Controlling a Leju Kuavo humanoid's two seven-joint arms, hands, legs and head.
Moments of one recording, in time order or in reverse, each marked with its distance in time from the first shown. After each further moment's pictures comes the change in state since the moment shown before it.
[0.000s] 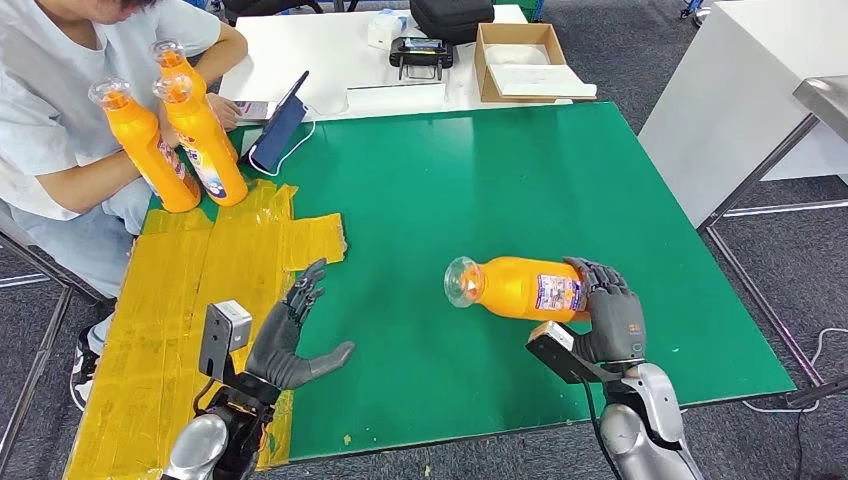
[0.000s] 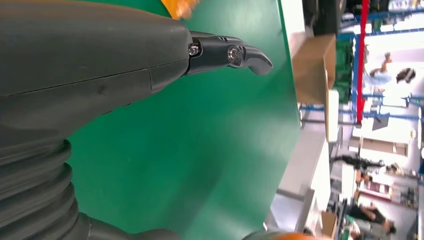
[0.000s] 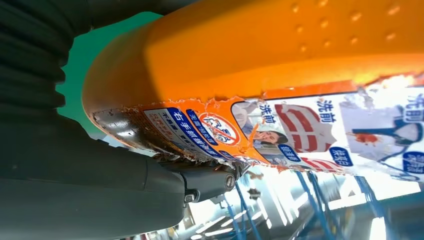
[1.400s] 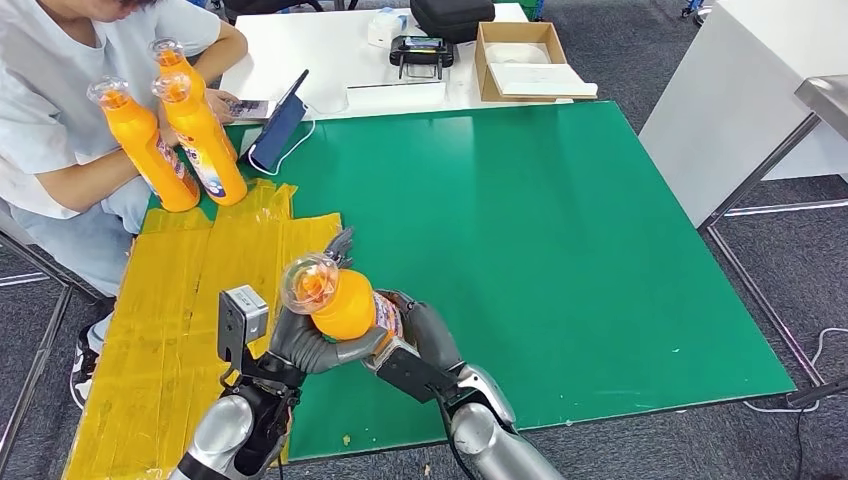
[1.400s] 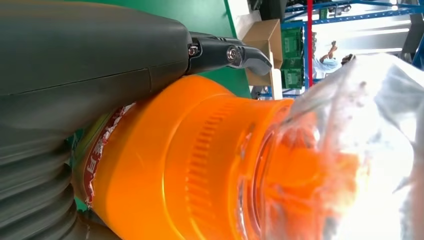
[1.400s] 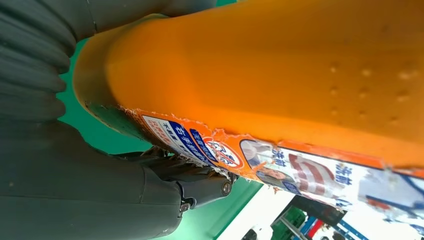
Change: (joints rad) left arm -0.100 0.011 -0.175 -0.035 0.060 0.107 -0.049; right arm -0.175 0.323 0.434 0.311 -0.319 0.216 -0.097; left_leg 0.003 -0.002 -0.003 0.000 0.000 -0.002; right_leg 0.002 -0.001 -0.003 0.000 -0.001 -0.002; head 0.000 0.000
